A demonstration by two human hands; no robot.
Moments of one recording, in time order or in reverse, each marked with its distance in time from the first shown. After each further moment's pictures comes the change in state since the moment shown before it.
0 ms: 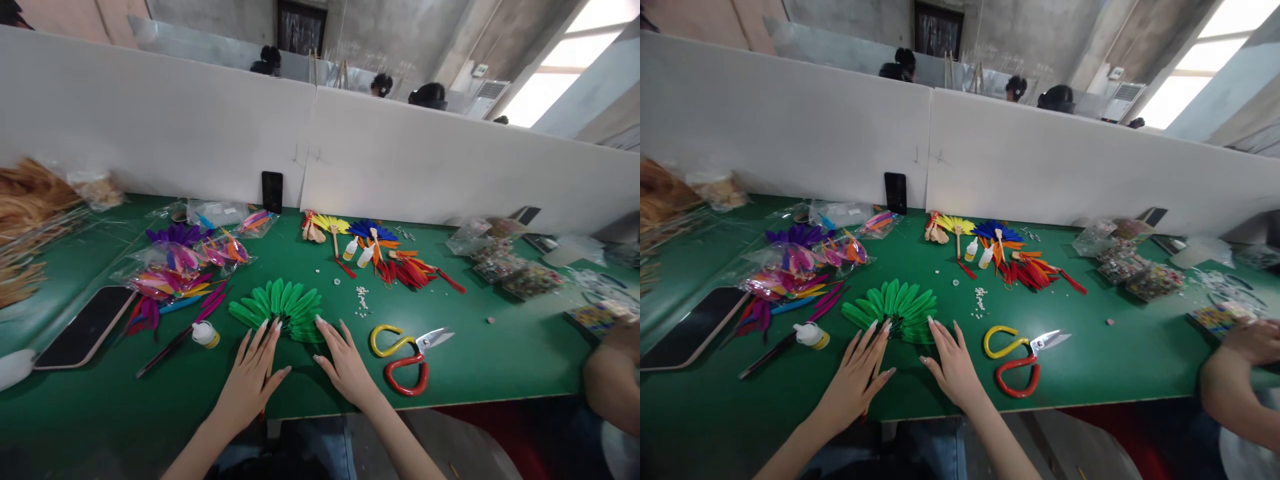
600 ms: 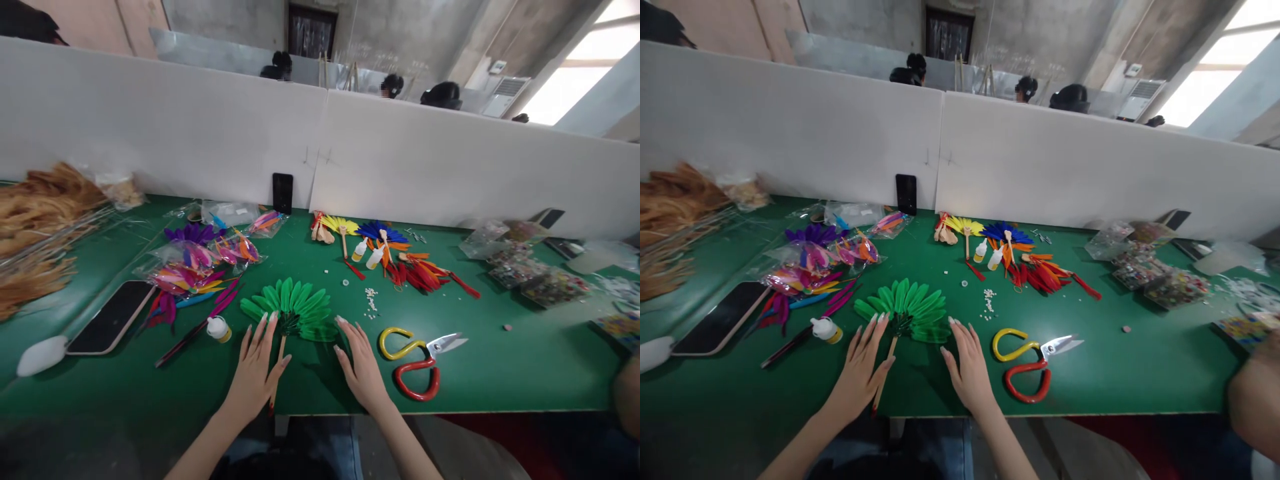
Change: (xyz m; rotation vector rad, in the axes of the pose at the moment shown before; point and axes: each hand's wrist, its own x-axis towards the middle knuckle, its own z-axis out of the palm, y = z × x) left_hand 0.001 0.005 -0.009 -0.098 0.023 -0.186; right_hand -0.012 0.005 0.008 0.081 0.197 0.127
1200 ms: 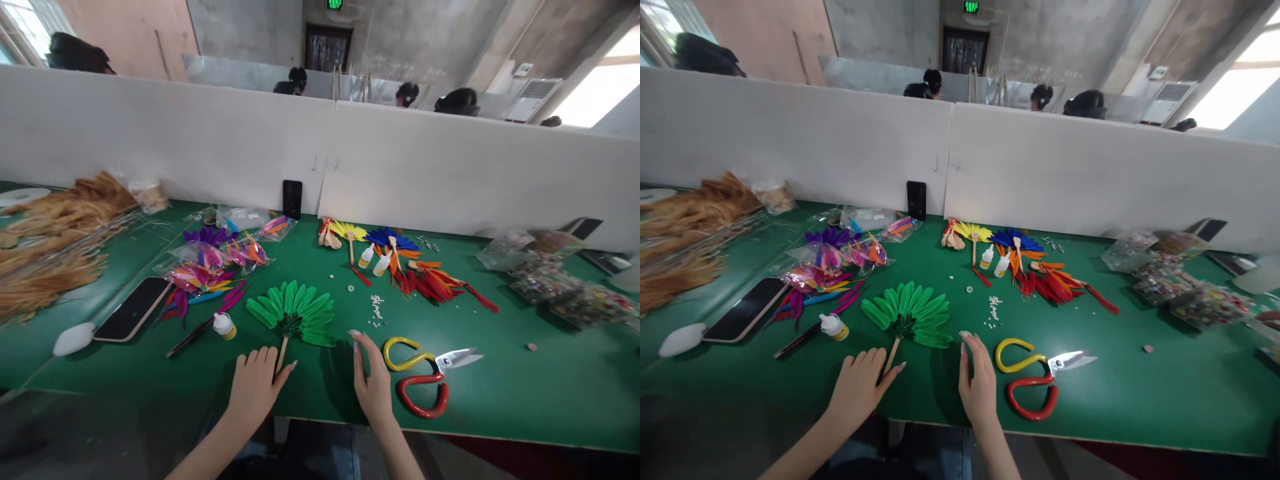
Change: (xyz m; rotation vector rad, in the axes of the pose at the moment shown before) left_hand -0.007 0.025 -0.008 0.317 -0.148 -0.183; right_hand -0.013 0.008 0.006 0.170 0.356 0.082
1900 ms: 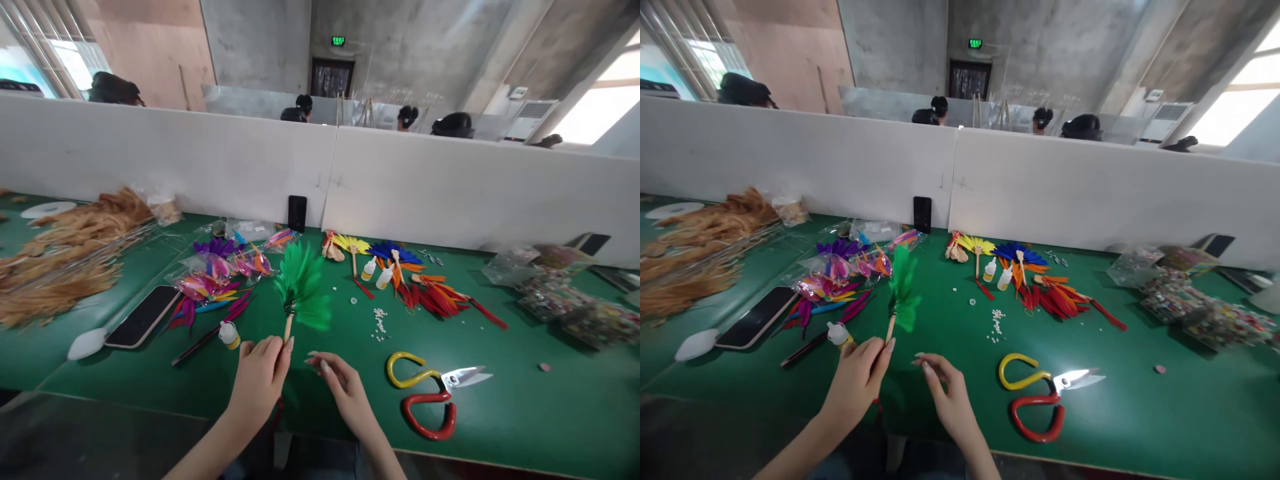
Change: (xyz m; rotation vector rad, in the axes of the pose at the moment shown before) left_hand 0.020 0.007 -0.048 -0.333 0.332 0.044; right_hand 0.022 -0.056 0.009 0.772 -0.473 0.364
